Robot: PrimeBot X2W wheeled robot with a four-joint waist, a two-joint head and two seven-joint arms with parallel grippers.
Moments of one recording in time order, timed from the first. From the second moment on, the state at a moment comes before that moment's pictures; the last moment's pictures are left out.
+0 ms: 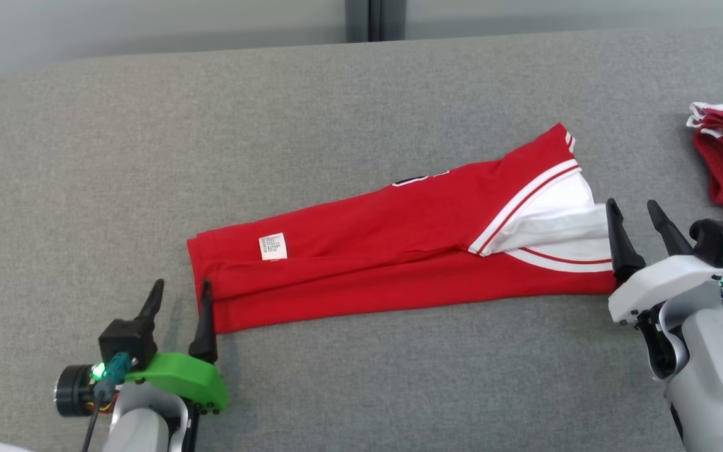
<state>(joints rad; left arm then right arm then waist) -0.23 0.06 -0.07 0.53 -0.17 -0.12 -0.26 -0.47 -0.20 0.02 0.68 0.38 0.13 -0.26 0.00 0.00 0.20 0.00</state>
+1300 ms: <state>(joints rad) -0.11 0.05 -0.18 0.27 -0.23 -0.05 -0.26 -0.64 -0.21 0.03 1.05 0.32 0.13 -0.25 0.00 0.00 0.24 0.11</state>
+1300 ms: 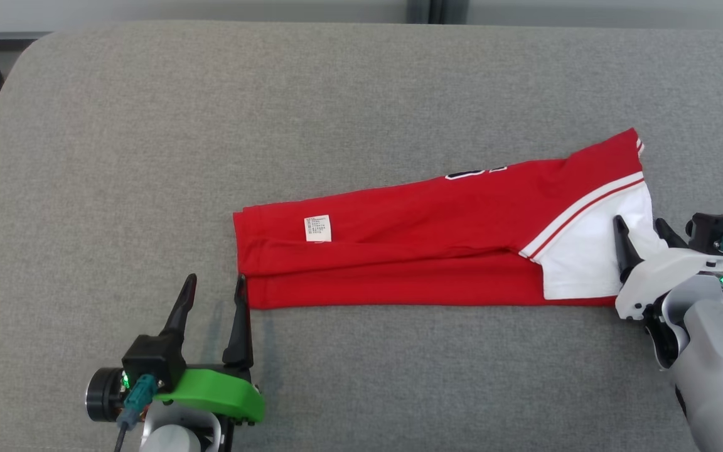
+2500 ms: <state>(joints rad) -0.09 0.05 -0.20 0.29 -0.23 -0.04 -0.26 -0.50 -0.13 0.17 0.57 0.41 0.13 -0.26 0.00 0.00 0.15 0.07</state>
